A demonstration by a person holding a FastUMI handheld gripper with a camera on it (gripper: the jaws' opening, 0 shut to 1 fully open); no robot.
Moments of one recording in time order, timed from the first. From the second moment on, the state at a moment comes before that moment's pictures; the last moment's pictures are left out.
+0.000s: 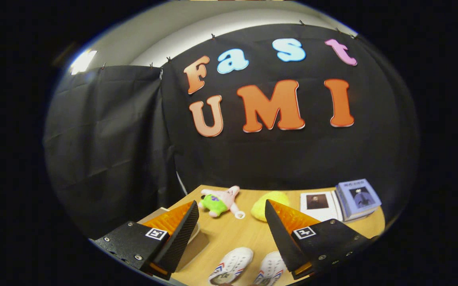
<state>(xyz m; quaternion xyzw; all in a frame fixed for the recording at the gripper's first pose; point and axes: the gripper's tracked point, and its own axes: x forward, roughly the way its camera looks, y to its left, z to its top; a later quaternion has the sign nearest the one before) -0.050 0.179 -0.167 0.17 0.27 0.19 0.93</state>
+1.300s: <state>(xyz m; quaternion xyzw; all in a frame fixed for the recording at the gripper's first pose) -0.164 0.398 -0.307 0.44 0.59 0.30 0.61</state>
